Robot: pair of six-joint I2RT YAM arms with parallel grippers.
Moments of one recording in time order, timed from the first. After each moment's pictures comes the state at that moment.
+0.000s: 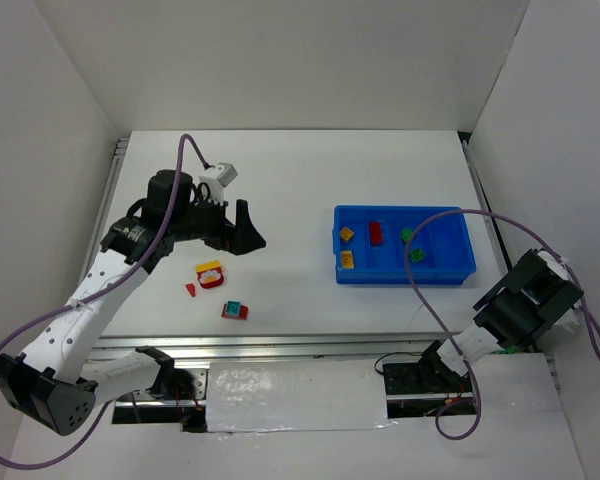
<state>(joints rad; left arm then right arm) -0.40 1.12 1.19 -0.67 0.47 -0.26 -0.91 1.61 0.89 -0.89 0.52 0.91</state>
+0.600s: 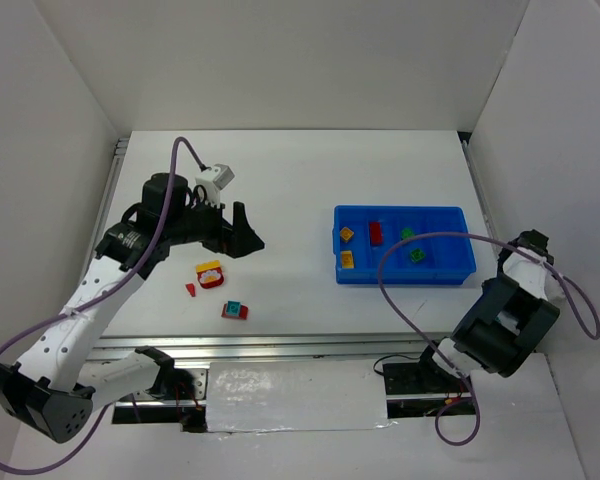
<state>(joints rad) -0.40 1.07 1.18 -0.67 0.48 -0.26 -0.74 1.39 0.83 -0.83 0.35 0.82</state>
